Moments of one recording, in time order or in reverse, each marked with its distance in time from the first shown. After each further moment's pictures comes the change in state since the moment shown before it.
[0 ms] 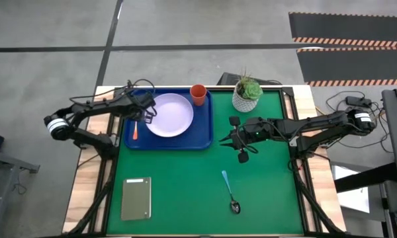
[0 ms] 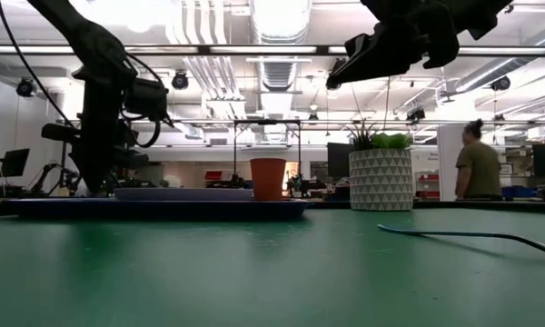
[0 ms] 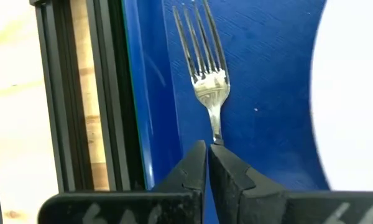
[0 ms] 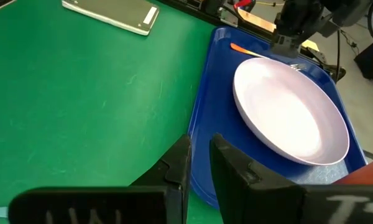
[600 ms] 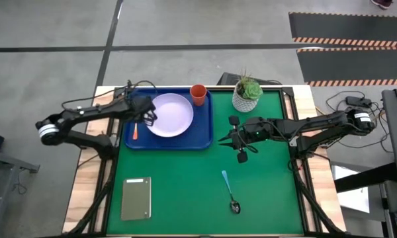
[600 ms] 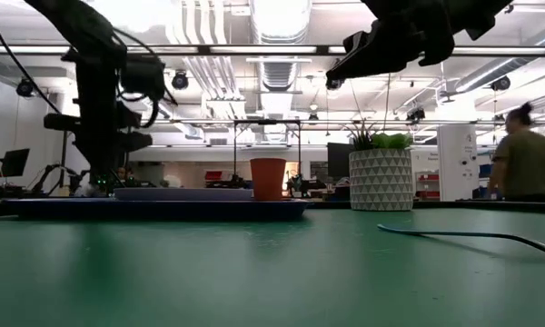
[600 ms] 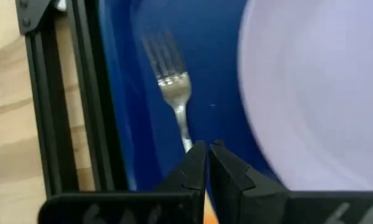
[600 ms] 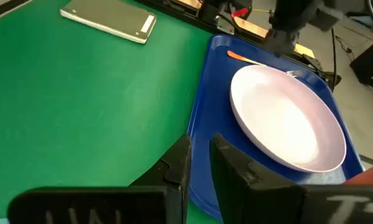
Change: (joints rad) left arm -0.127 -0.125 -0.002 -0.021 -0.007 -0.023; right arm 0.000 0.006 0.000 0.035 0.000 0.004
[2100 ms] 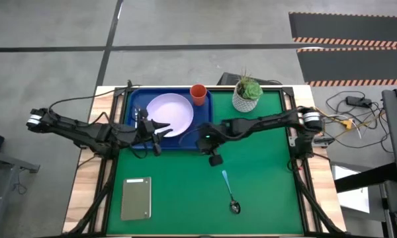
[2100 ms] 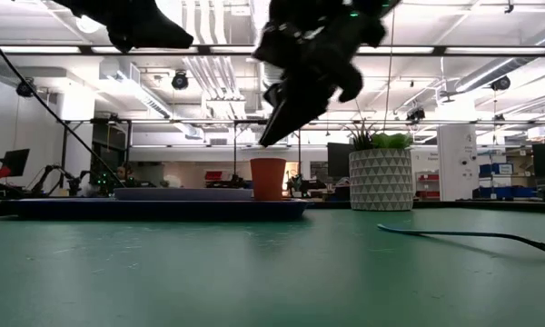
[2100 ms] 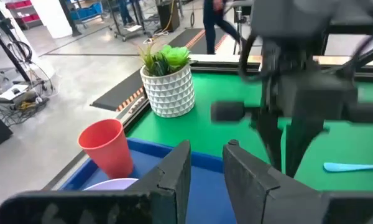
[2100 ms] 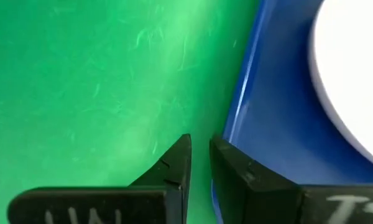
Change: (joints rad) left arm -0.791 -0.331 -0.051 0.793 -0.183 0.634; right arm -0.019 0.602 0.590 -0.434 -0.079 0.042
